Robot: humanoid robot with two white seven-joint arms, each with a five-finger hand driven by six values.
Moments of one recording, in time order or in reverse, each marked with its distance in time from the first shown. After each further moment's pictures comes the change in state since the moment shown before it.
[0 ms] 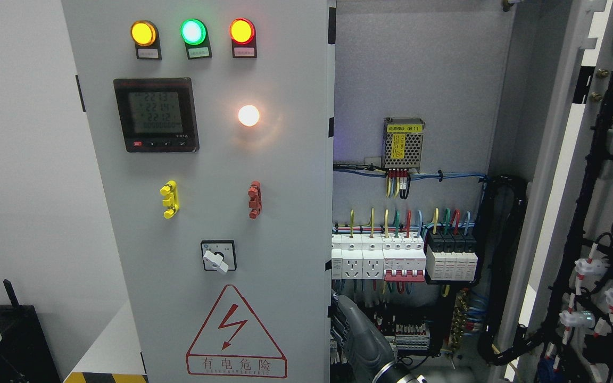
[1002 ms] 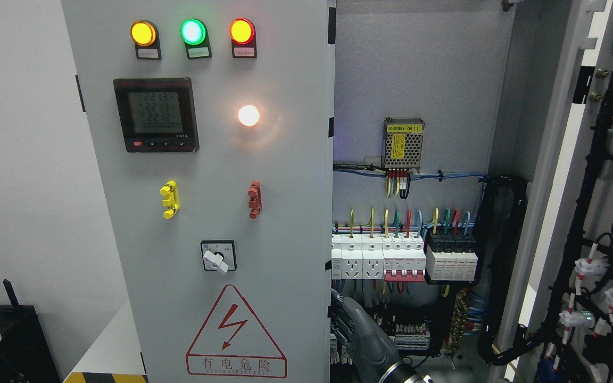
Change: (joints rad) left arm 0.000 0.000 0.000 0.000 0.000 0.000 0.001; right arm -0.002 -0.027 -0.002 0.007 -0.020 -0.003 0.016
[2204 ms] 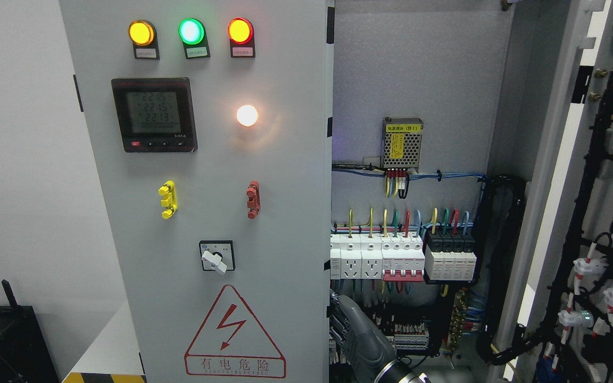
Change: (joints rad) left arm 0.000 0.000 0.000 0.000 0.000 0.000 0.000; right arm -0.008 0.020 0.001 0.003 -0.005 -0.001 0.031
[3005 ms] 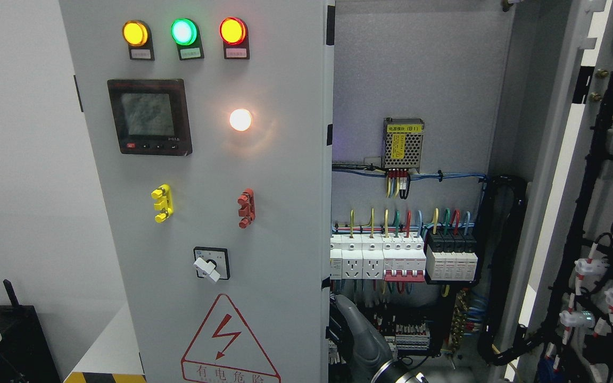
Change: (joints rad) left arm 0.000 0.000 0.000 0.000 0.000 0.000 0.000; right arm 0.001 0.002 -0.001 -0.002 -0.001 0.000 0.007
